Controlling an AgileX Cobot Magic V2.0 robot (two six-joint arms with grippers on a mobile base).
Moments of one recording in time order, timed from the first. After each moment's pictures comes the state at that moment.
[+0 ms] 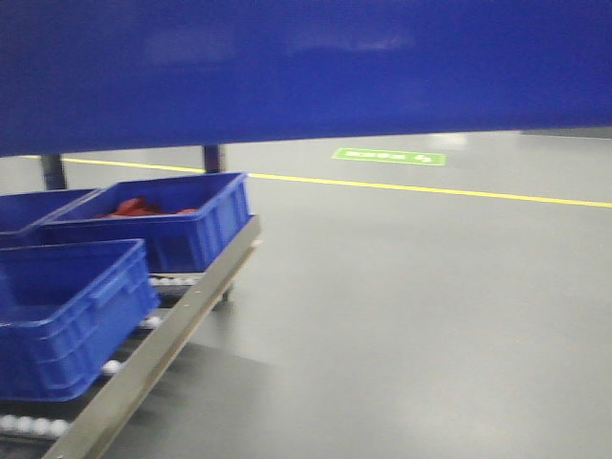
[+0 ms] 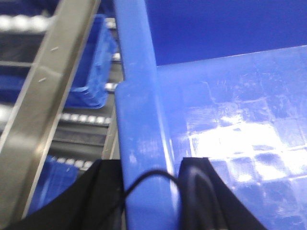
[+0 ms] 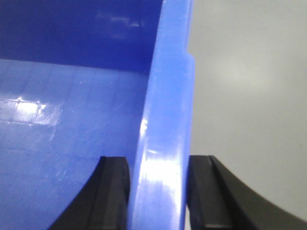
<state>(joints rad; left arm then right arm) -0.27 1.21 -1.60 0.23 1.28 -0.24 0.20 1.11 -1.48 0.10 1.13 -0.06</state>
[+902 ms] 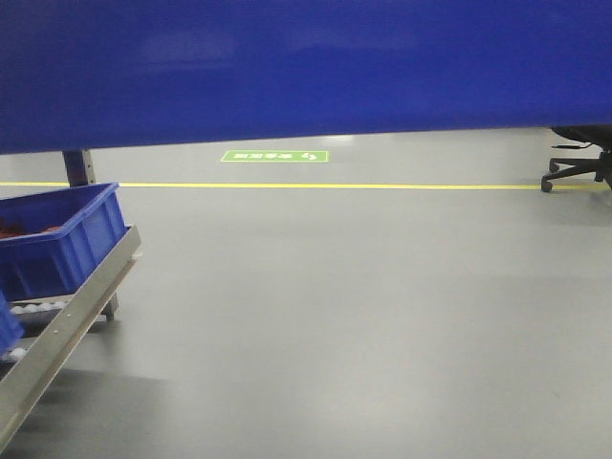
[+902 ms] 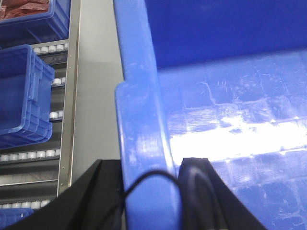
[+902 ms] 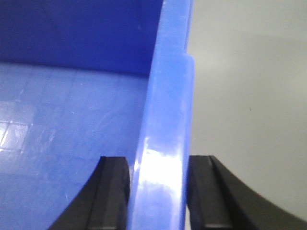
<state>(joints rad) -0.27 1.21 -1.60 0.23 1.28 -0.24 0.20 1.11 -1.48 0.10 1.13 -0.06</state>
